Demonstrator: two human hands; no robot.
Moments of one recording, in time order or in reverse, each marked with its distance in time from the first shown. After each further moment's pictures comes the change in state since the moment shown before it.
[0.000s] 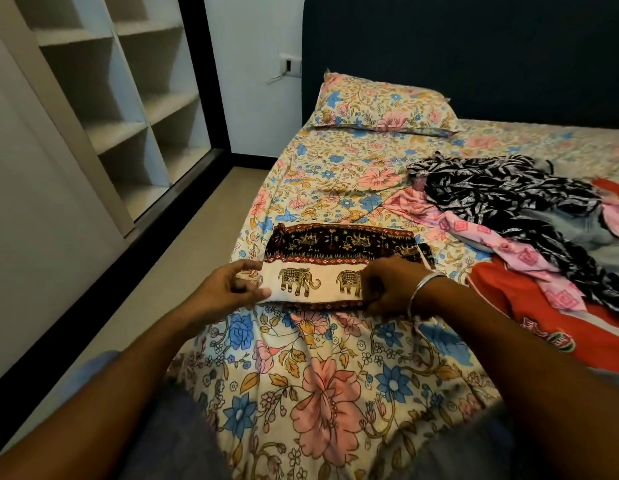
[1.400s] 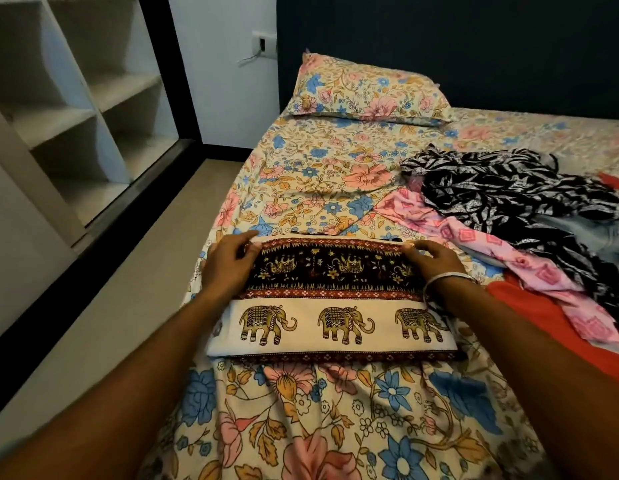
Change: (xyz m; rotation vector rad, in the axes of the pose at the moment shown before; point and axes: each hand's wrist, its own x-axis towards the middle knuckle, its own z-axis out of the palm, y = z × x) left_hand 0.166 -0.007 0.033 0.239 0.377 0.079; right_hand 0.085 0.117 0.009 0.938 0.598 0.541
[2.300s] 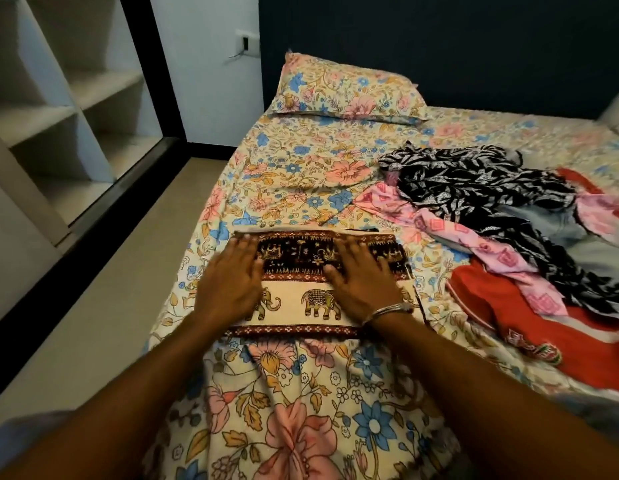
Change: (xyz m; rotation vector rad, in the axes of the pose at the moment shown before) left_hand -0.048 0.010 0.020 0.562 -0.103 0.231; right_hand -0.065 0.013 0.058 -0.855 -0.122 -0.468
